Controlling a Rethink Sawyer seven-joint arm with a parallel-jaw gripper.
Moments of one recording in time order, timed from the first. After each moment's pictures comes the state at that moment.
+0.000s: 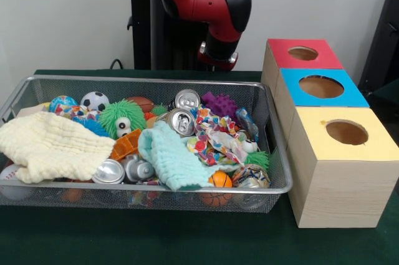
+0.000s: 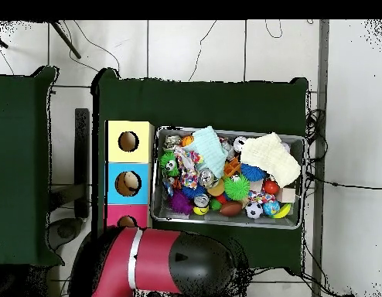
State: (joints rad) arm -0.06 -0.03 -0.15 2.11 -0.13 -0.14 2.05
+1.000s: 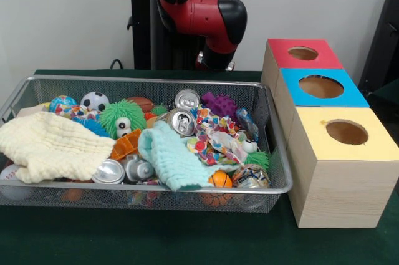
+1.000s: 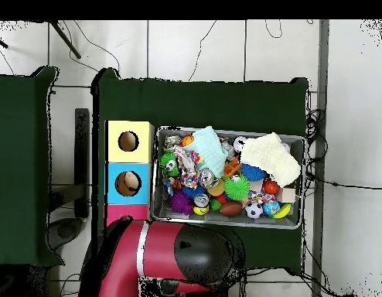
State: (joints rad) arm -0.08 0.07 -0.15 2.04 -0.13 -0.14 2.05
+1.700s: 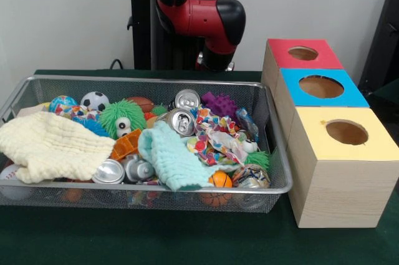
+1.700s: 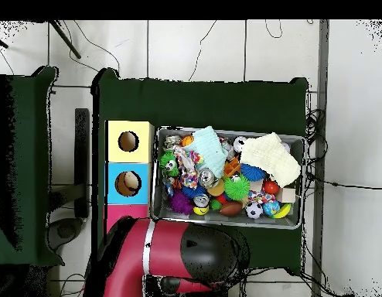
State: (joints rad) arm -0.10 0.08 -0.14 2.03 -0.14 -0.14 2.05
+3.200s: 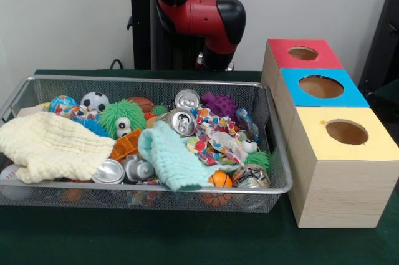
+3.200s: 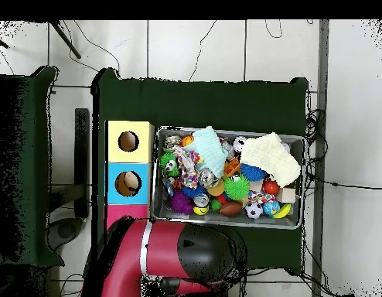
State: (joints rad) arm -0.09 0.08 -0.14 2.03 -0.14 -0.17 2.05
